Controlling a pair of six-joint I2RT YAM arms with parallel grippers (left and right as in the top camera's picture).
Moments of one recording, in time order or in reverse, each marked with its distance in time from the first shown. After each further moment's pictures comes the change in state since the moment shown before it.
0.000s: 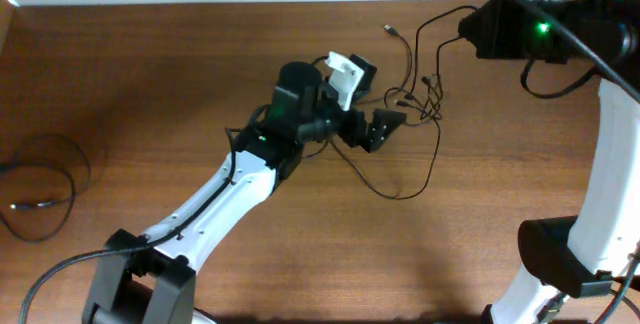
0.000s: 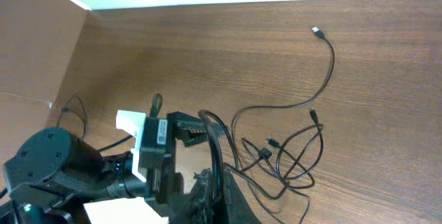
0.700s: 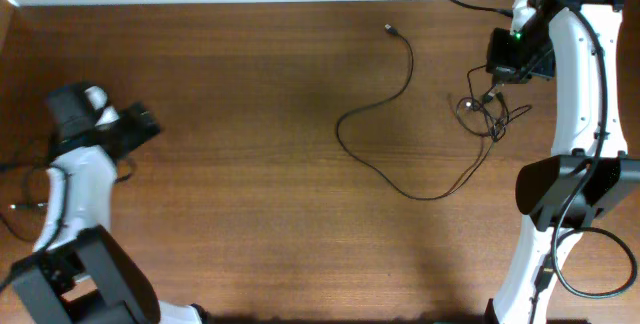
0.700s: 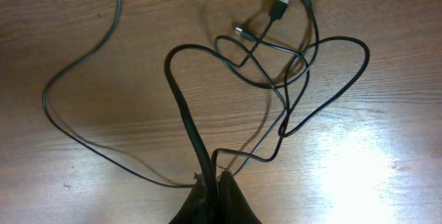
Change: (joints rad) left arm 0.945 0.023 0.006 -0.558 -0.509 -0.003; right arm -0.162 0.313 -0.309 0.000 0.346 0.011
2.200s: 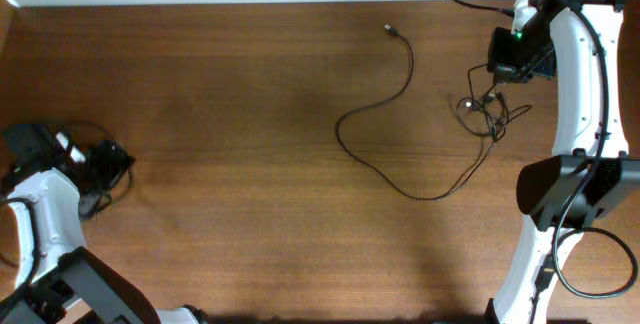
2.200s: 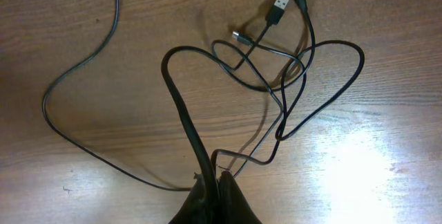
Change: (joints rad) left arm 0.209 -0.068 -0.003 -0.319 0.080 -0.119; right arm -0.009 0.000 0.000 0.010 0.000 -0.001
